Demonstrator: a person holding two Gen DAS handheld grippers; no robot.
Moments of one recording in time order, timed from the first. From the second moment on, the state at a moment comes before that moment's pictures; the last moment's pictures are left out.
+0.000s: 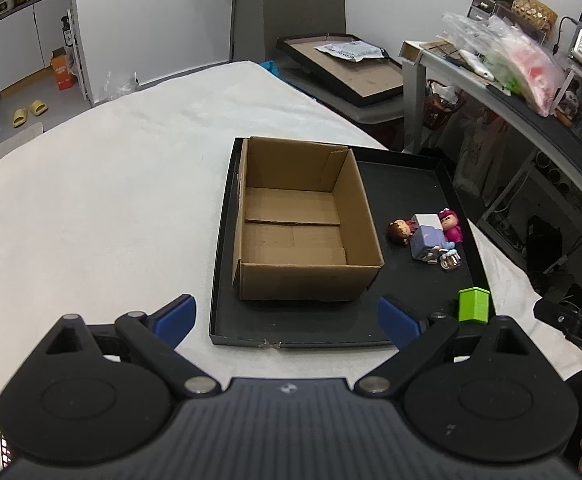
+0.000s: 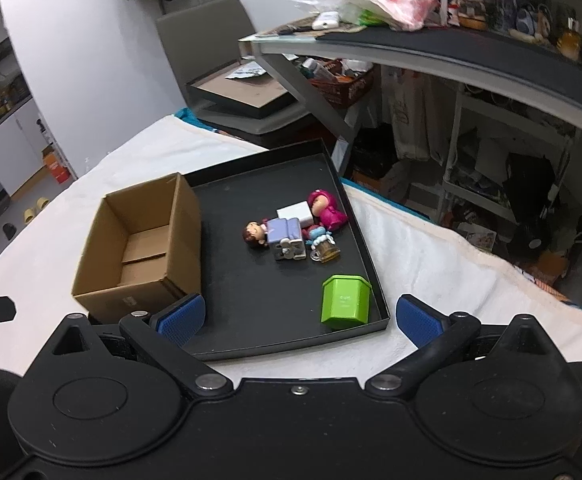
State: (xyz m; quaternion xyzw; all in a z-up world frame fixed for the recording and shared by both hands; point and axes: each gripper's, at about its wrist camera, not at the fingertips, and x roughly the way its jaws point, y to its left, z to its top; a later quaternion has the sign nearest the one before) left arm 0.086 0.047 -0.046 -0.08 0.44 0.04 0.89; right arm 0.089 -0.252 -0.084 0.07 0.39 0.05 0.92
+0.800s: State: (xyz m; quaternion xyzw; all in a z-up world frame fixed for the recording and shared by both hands) left arm 0.166 0.081 -0.109 -0.09 0.48 0.08 0.87; right arm 0.153 -0.235 -0.157 0.10 0.39 -0.03 0.91
